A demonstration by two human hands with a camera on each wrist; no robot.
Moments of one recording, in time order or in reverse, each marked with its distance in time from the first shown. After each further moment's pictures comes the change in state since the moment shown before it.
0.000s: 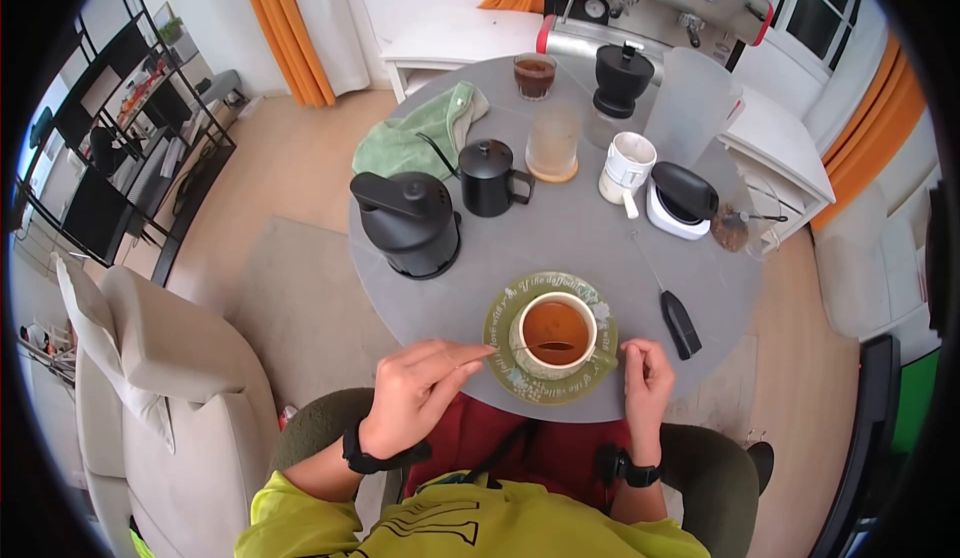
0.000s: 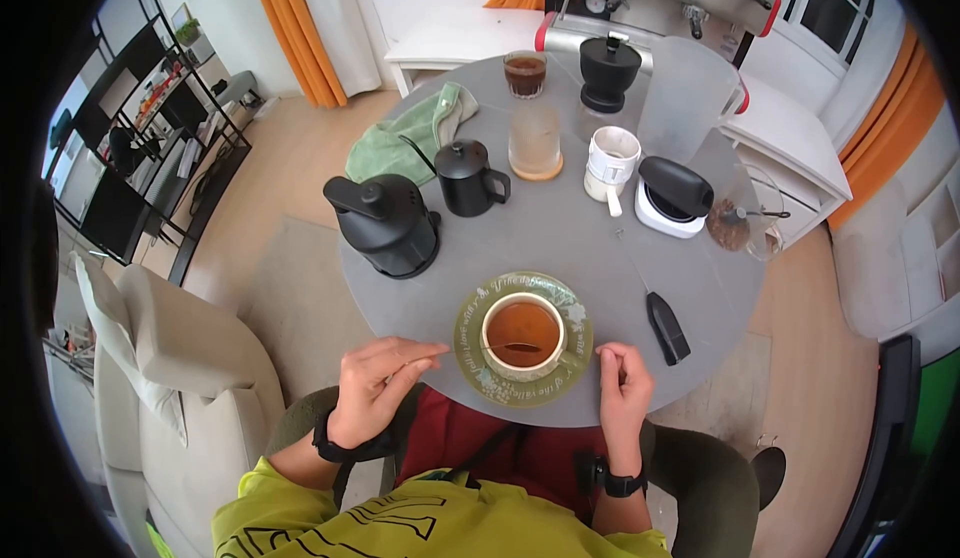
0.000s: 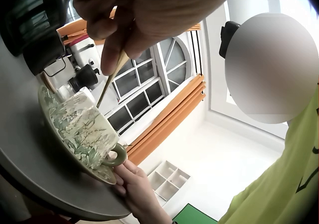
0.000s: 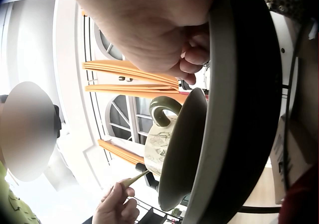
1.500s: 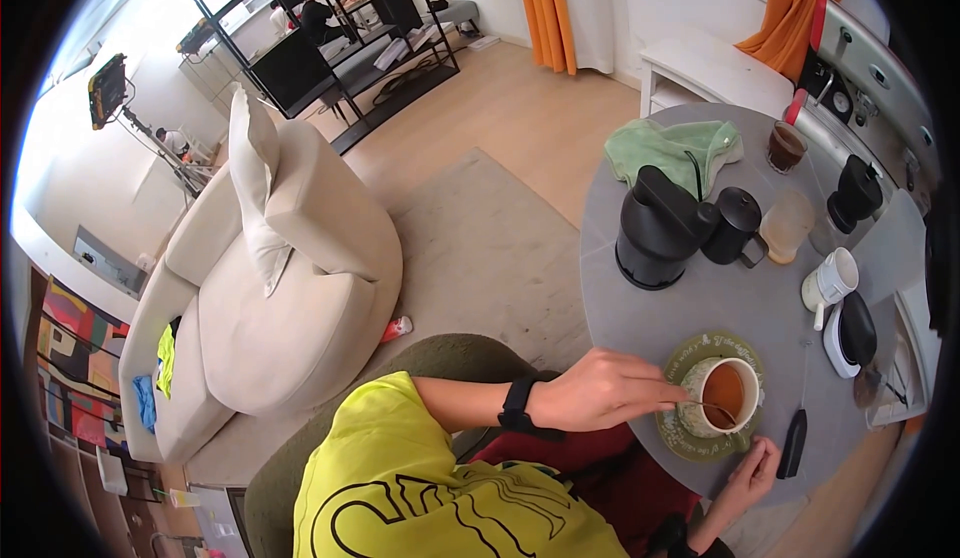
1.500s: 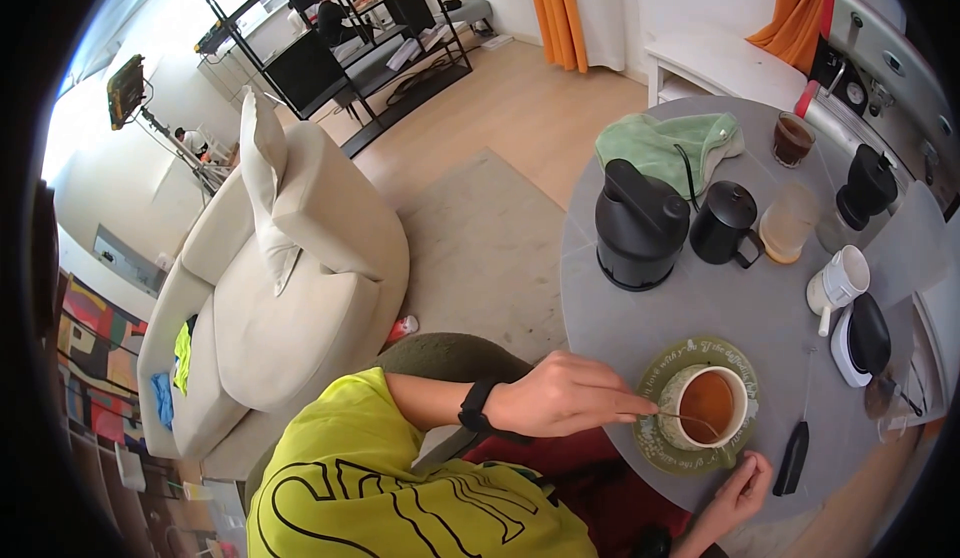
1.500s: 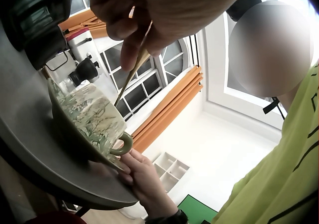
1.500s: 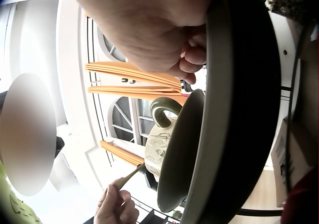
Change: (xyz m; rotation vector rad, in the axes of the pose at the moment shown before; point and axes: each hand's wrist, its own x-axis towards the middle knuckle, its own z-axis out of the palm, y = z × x) left_hand -0.008 -0.023 0.001 0.024 0.005 0.327; right_hand -0.001 0.004 0.000 -0.043 0.019 0.053
